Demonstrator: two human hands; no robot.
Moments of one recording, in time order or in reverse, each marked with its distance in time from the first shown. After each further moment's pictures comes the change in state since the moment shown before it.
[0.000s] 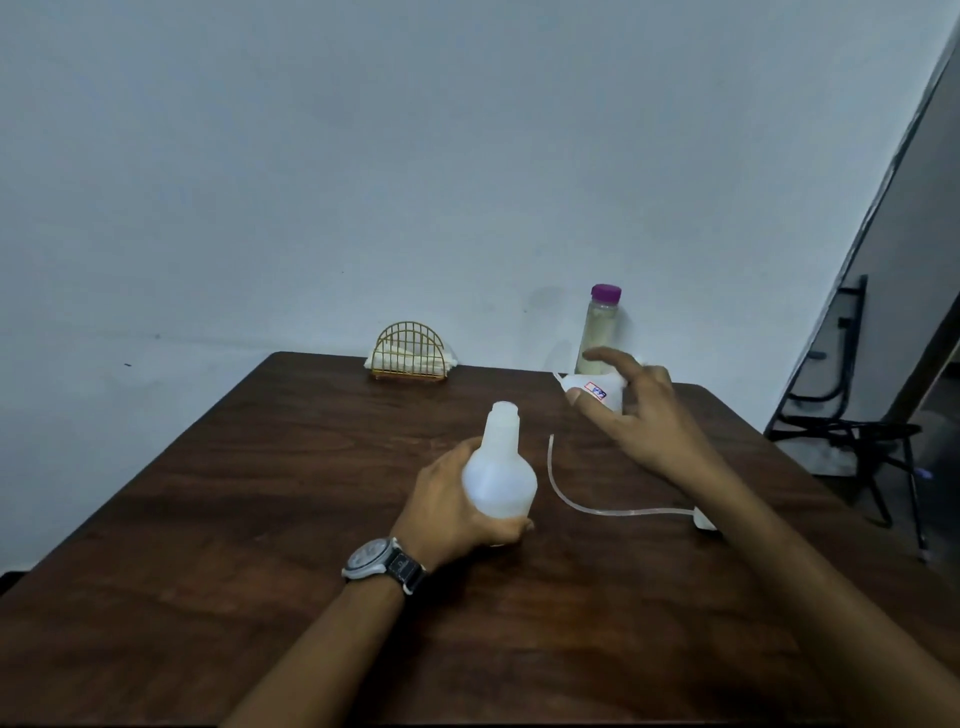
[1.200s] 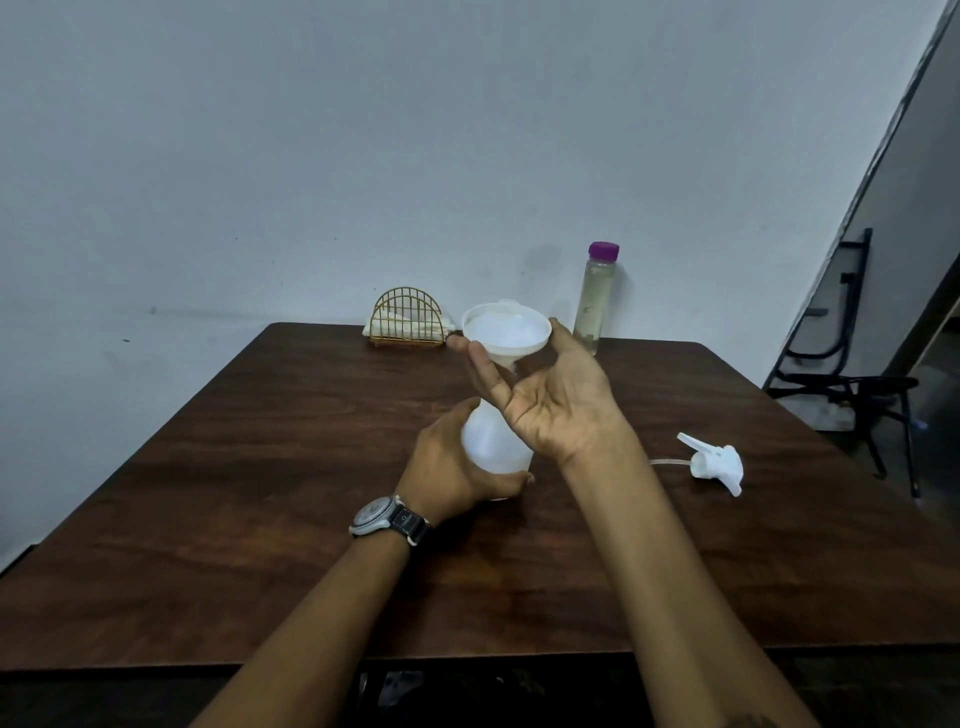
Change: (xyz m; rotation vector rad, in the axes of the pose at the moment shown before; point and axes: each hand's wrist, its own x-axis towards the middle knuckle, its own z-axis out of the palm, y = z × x) left_hand -0.001 0.000 0.005 0.074 0.020 0.021; right_hand -0.019 -0.083 0.058 1.902 -0.375 0.722
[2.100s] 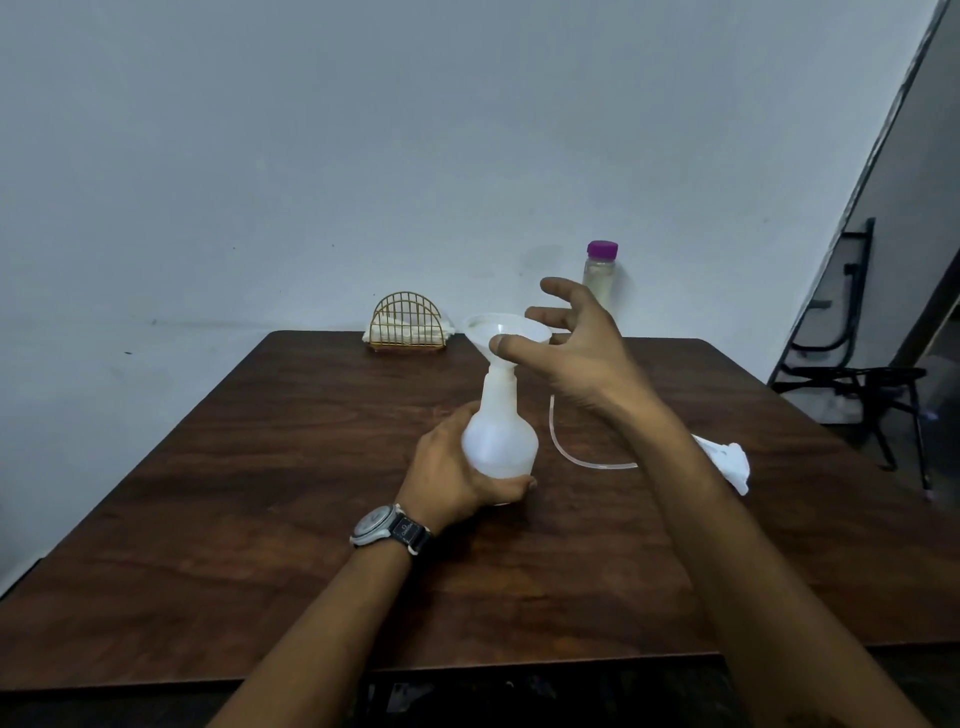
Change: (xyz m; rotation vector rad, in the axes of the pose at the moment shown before) left_hand -0.002 -0.004 -0.002 -0.094 0.017 0.003; right_hand -0.007 -0.032 -0.005 -1.449 0.219 -0.705
